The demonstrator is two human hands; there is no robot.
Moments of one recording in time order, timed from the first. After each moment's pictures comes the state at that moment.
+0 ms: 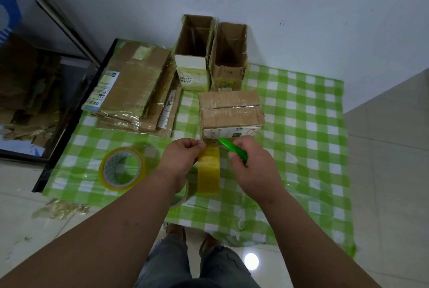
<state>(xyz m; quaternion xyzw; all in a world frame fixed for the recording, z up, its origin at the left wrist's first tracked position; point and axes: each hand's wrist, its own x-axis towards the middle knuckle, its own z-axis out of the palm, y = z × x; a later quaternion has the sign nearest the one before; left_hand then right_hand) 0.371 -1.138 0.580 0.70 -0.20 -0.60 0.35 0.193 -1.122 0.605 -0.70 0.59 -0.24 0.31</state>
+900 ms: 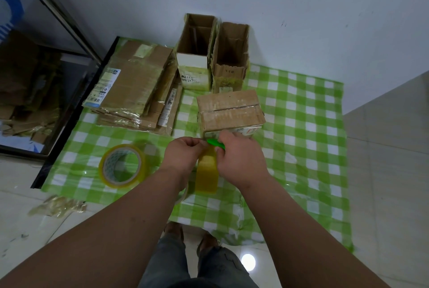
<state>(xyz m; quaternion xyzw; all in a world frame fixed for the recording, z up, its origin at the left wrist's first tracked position) 0.365 -1.136 0.580 0.72 -0.23 -0.56 0.35 0.225 -1.143 0.615 -0.79 0.58 -0.11 0.18</state>
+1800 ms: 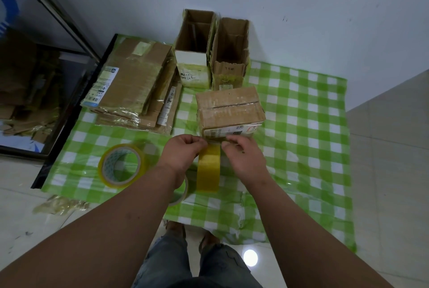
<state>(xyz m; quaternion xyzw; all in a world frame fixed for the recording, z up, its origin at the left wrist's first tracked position) 0.372 -1.141 0.580 0.70 -0.24 -0.59 0.33 0.218 -1.140 0.595 -0.51 0.71 -0.18 0.46</state>
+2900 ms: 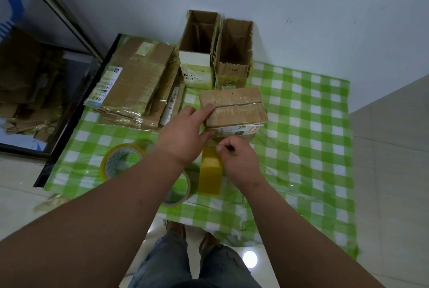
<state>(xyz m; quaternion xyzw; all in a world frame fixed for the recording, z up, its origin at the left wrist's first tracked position) 0.384 -1.168 0.611 0.68 -0.69 -0.22 0.11 0.233 -1.137 0.587 -0.54 0.68 -0.22 0.45</state>
